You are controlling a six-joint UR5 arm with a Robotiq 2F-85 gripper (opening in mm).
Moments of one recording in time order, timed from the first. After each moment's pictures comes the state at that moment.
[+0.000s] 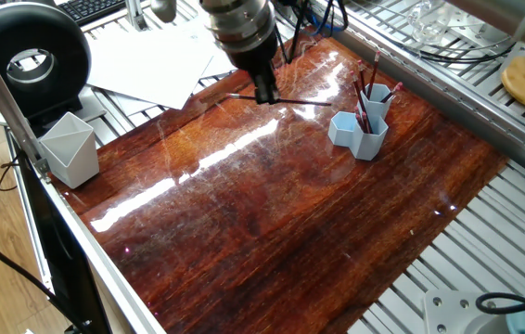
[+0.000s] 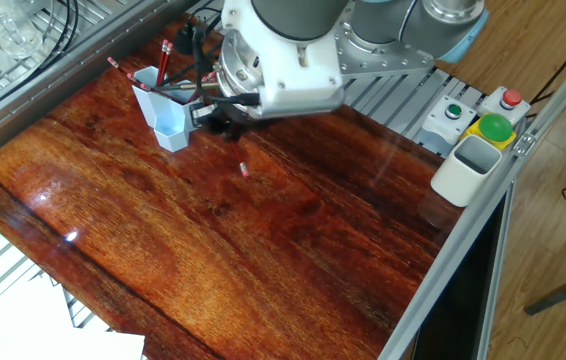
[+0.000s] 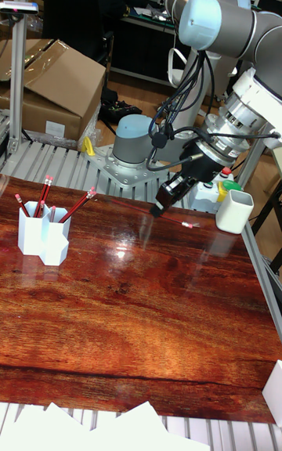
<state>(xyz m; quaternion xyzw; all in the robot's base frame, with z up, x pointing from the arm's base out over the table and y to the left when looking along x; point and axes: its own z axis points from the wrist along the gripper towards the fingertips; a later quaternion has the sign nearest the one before) 0.521 0.042 0.205 0.43 -0.89 0.16 0.07</state>
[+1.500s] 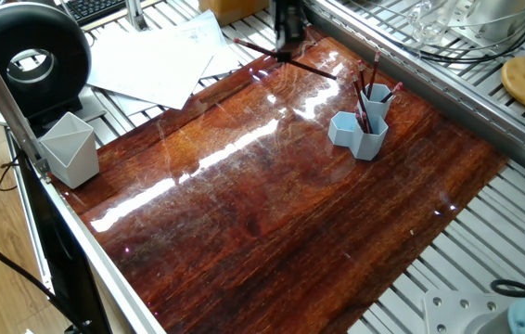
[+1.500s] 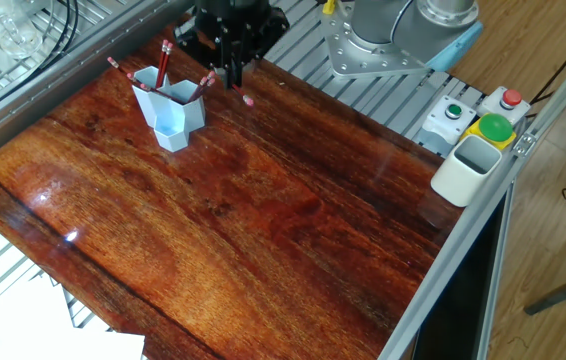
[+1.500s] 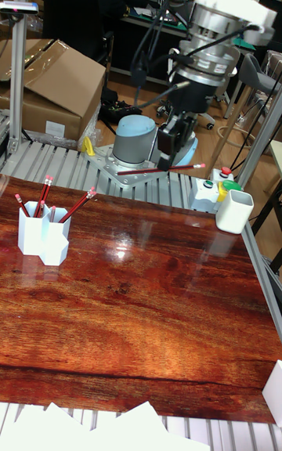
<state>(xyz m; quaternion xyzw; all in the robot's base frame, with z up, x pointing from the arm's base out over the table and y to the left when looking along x) 0.490 0.032 0.297 0.50 -0.86 0.03 -0.02</state>
